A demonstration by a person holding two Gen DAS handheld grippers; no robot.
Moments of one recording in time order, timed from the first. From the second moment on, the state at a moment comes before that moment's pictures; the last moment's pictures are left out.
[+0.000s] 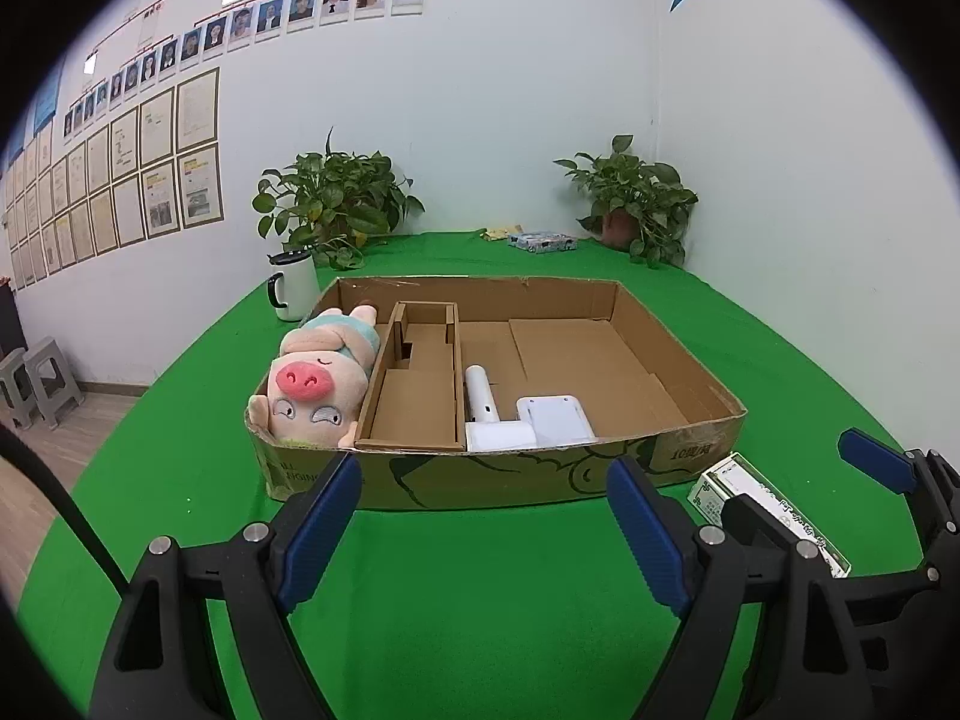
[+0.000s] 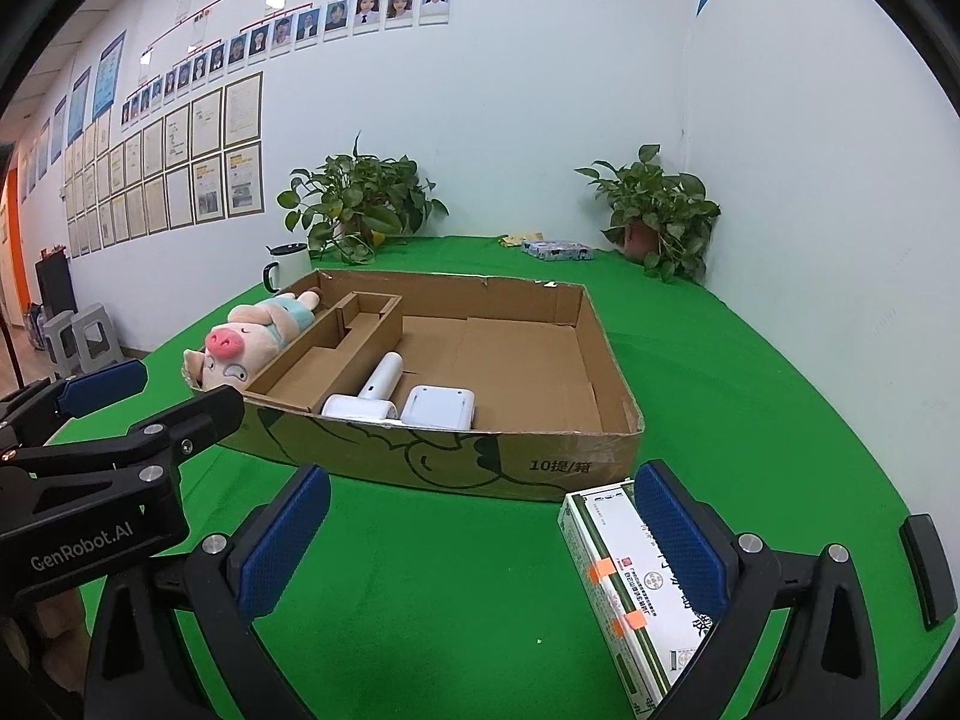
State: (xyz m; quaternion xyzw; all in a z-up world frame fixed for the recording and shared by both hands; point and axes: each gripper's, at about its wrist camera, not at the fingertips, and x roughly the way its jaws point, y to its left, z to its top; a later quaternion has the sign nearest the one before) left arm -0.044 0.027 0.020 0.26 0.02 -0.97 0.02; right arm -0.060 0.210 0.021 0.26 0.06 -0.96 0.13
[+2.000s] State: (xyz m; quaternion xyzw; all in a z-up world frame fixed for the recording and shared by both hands) left arm -0.090 0.014 -0.098 0.49 0.21 -0.83 -0.18; right arm -0.059 0.156 -0.110 0.49 -0.02 -0.83 0.29
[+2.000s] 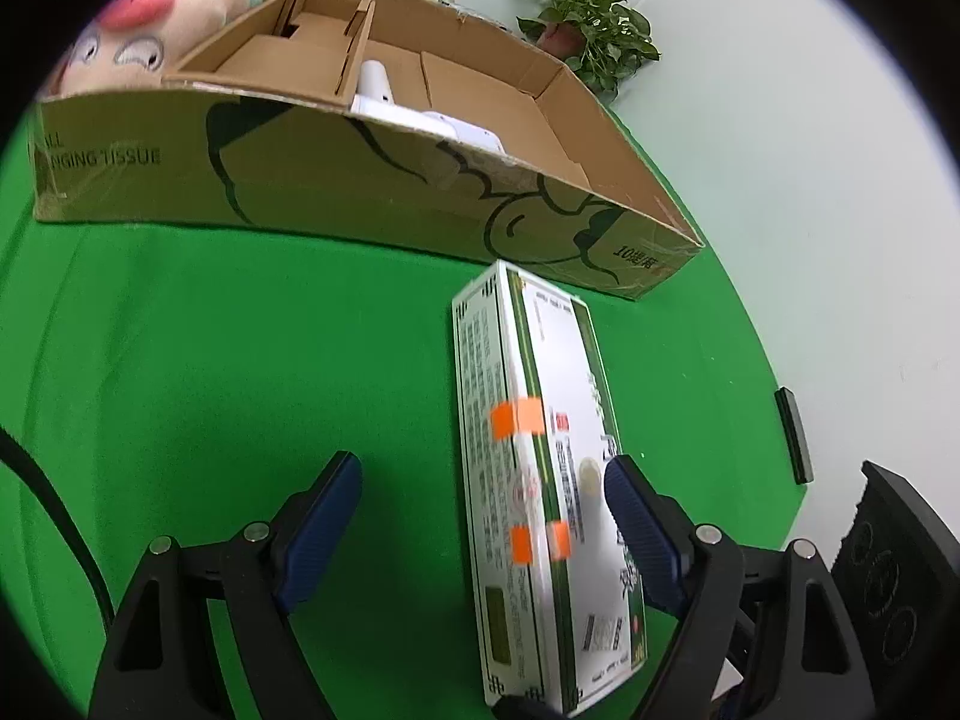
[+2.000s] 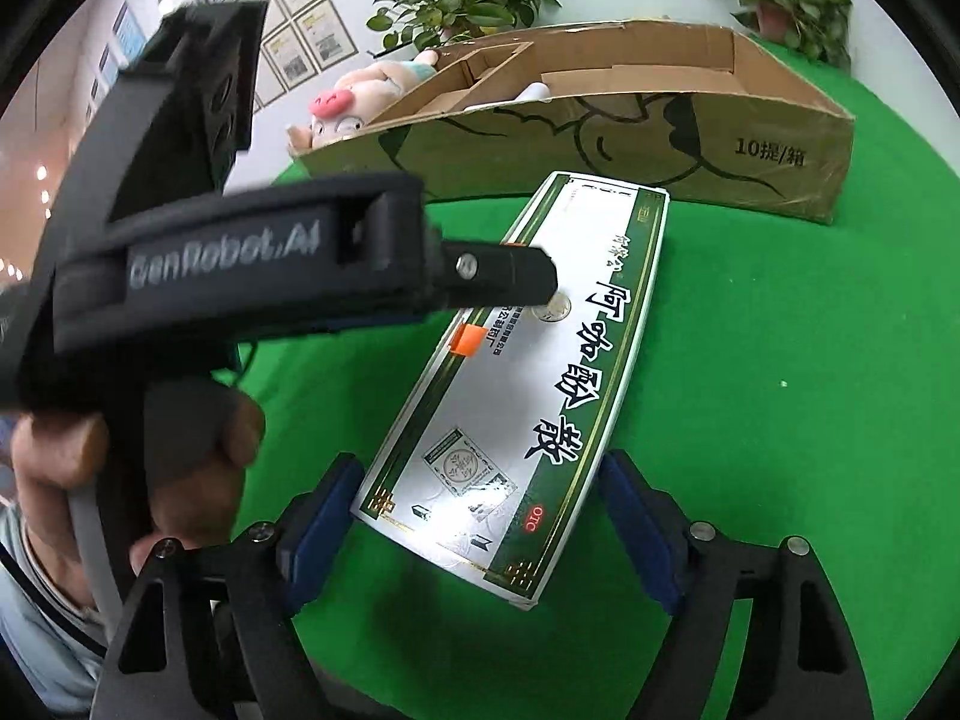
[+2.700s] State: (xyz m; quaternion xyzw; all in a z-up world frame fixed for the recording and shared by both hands) left arm -0.081 0.040 -0.082 0.48 0.17 -0.84 -0.21; right arm -0.057 0.167 -0.101 0.47 -0.05 -0.82 0.33
